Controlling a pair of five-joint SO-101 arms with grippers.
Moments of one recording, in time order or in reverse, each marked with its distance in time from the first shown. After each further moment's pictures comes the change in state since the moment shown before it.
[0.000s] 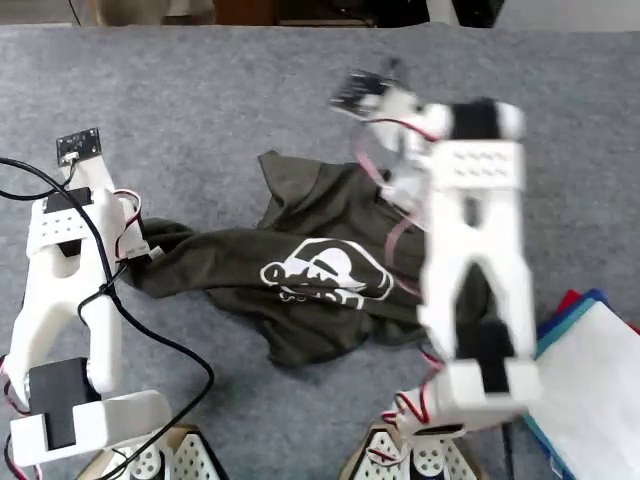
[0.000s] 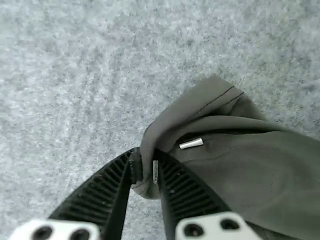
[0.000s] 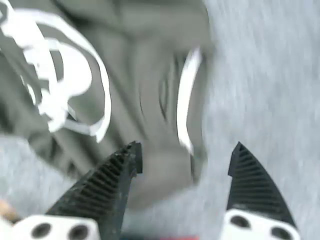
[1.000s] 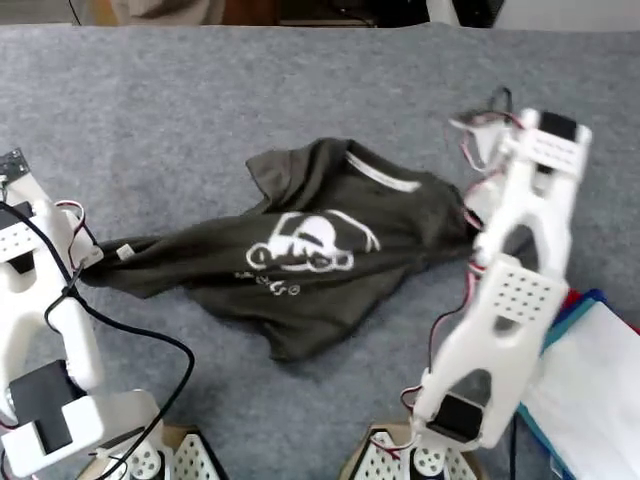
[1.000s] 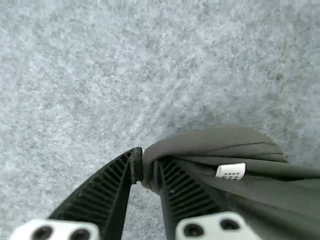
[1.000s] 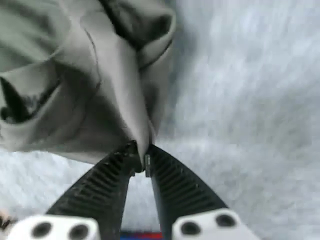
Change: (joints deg) left arm -13.2 0.0 0.0 0.0 0.9; right arm 29.9 42.1 -25.8 7.3 0.4
